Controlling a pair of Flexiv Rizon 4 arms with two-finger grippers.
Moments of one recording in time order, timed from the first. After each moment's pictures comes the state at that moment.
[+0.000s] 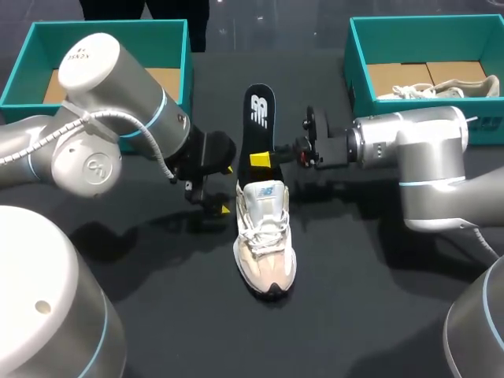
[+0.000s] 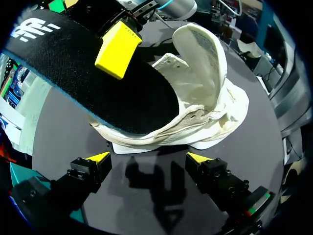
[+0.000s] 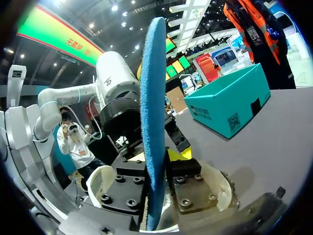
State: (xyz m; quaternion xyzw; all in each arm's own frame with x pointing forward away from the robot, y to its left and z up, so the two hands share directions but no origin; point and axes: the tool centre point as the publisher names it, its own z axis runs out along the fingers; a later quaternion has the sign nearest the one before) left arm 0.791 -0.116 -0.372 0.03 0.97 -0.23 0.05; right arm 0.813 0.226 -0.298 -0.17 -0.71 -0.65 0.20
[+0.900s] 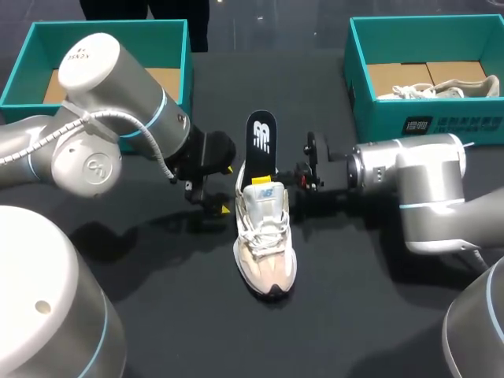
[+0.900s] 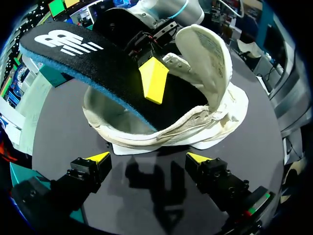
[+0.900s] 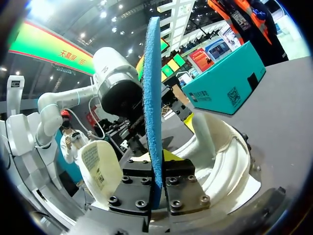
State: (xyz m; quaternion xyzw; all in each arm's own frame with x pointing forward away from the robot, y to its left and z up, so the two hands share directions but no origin) left arm 0.791 -0.116 -0.372 0.03 0.97 -0.23 0.05; right arm 0.782 0.223 -0.334 -0.20 -0.70 -0.65 0.23
